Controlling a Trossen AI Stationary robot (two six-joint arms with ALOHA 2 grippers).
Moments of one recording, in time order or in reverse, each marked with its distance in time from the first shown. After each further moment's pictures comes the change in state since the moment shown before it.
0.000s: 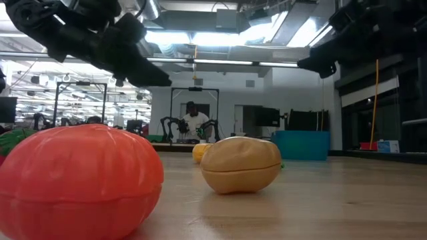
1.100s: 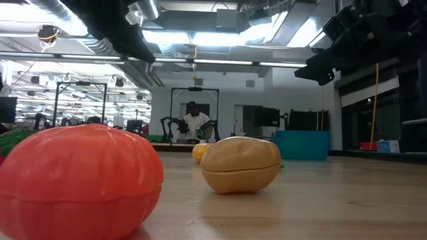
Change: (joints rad) left arm -0.335 0.000 0.385 -0.738 -0.239 -0.189; right arm 0.000 0.064 0.000 0.011 0.006 0.022
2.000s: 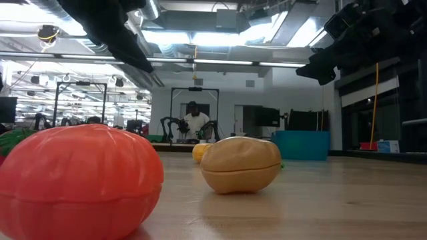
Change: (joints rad) left arm 0.000 0.000 0.000 -0.058 -0.094 -0.057; right arm 0.041 0.000 0.000 0.001 0.000 0.026
